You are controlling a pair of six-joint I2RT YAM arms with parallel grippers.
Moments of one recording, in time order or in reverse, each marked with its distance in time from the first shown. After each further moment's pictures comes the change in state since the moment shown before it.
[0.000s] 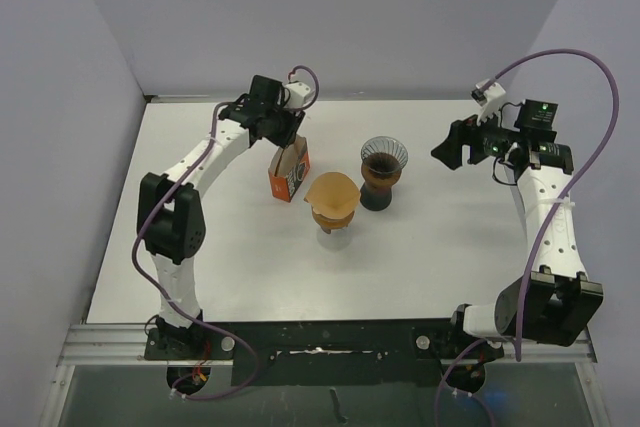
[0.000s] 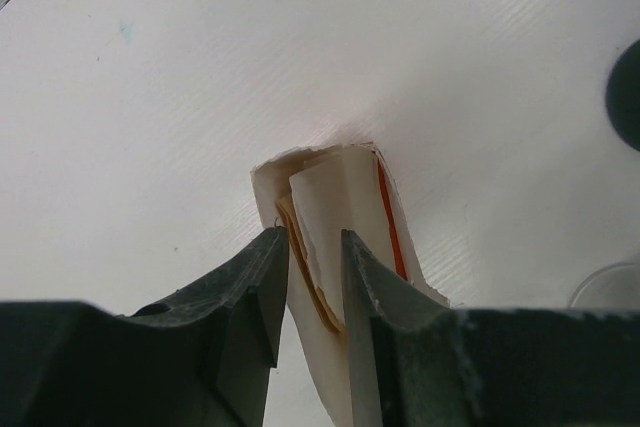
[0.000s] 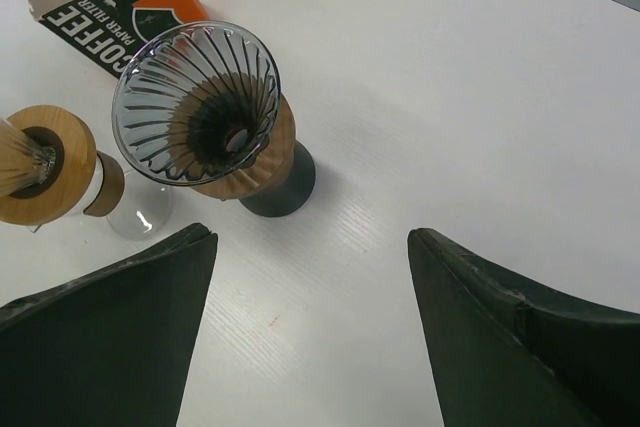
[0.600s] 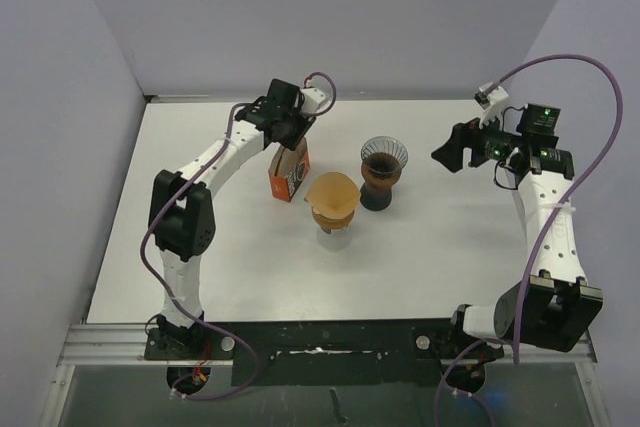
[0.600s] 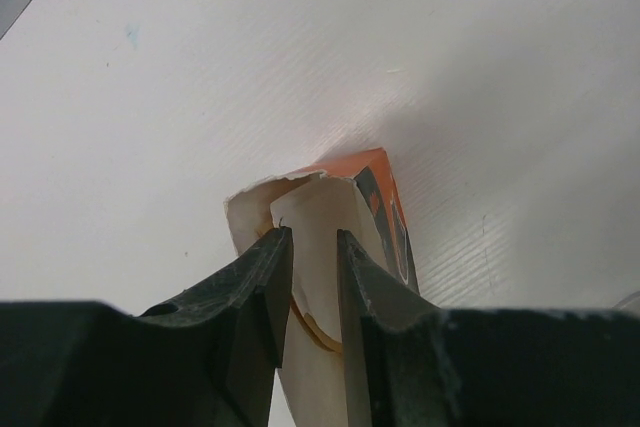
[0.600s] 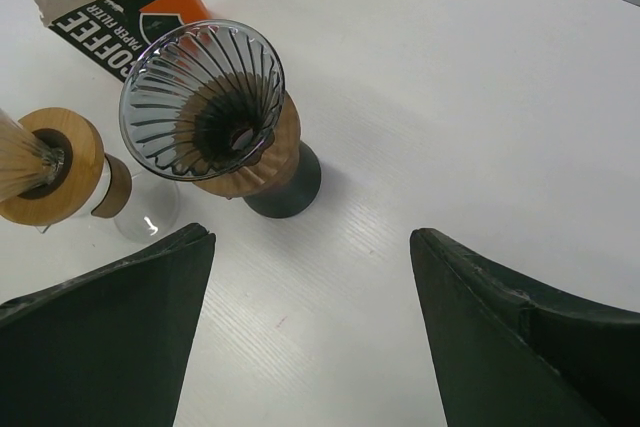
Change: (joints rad) left arm -0.069 0.061 0.056 -0.024 -0.136 0.042; right arm -0.019 -0.028 -0.044 0.035 -0.030 0.023
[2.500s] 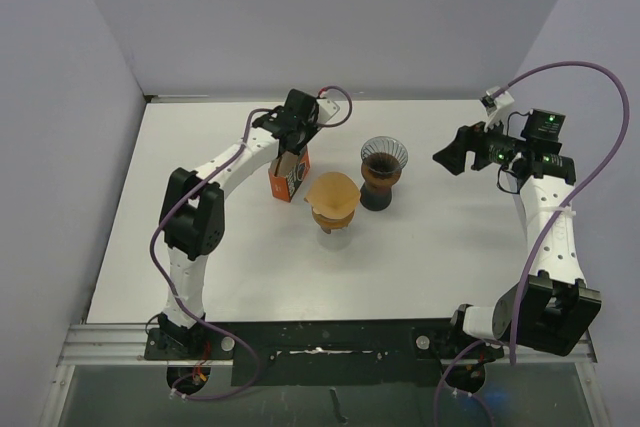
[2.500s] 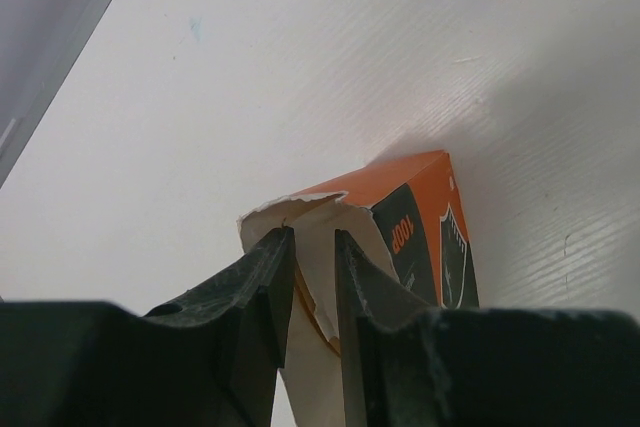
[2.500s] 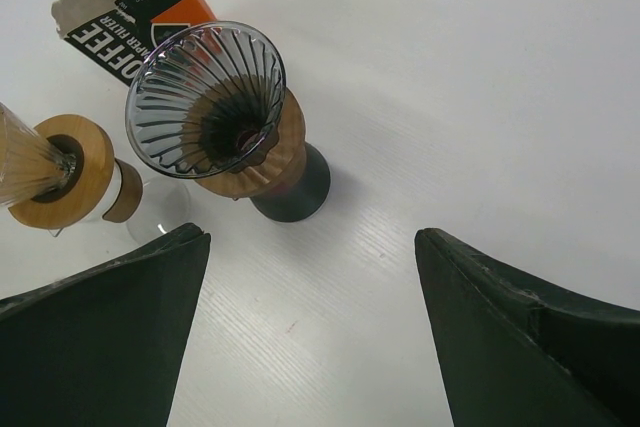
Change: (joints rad) left arm -0.070 0.047 -0.018 0.061 -0.243 0.103; right arm -0.041 -0.015 -0.054 0.051 -0.058 0.037
